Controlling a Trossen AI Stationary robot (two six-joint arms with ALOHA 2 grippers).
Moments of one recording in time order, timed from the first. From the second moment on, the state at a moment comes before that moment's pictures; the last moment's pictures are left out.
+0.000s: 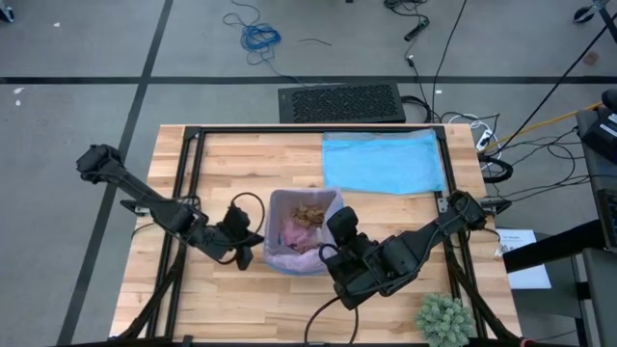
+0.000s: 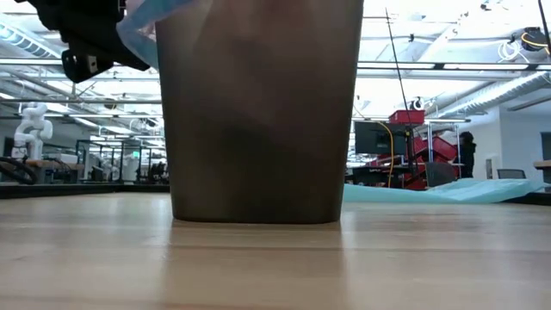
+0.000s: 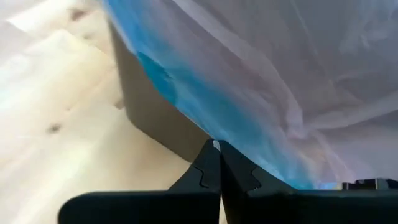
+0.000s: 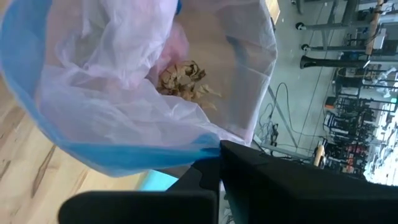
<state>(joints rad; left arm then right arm) -0.55 1.07 0.70 -0.37 -0.50 -0.97 0.56 2.02 2.25 -1.57 0.84 -0.18</state>
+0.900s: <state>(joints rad) -0.43 1.05 0.70 -0.43 -0.45 -0.78 0.56 2.02 2.25 -1.57 0.83 -0.16</state>
